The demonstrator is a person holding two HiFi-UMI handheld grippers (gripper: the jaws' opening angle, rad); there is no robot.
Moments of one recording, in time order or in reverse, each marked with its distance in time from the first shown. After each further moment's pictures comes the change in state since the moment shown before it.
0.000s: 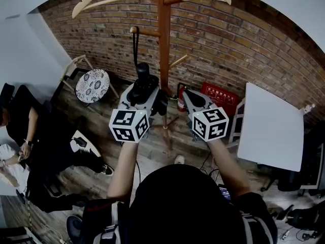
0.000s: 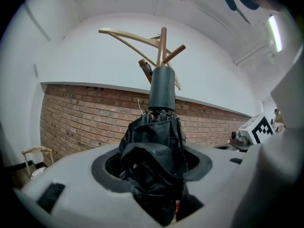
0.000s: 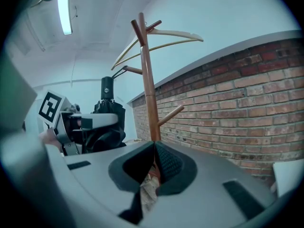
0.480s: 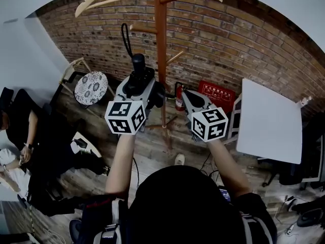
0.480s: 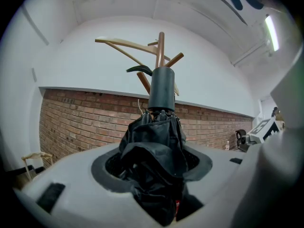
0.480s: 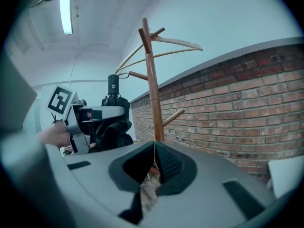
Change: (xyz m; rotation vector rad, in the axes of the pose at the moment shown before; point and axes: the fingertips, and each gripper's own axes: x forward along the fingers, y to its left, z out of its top) left arm -0.008 0.001 0.027 0.022 -0.021 -0.012; right arm -0.027 0.017 0.001 0.002 -0.015 -0.030
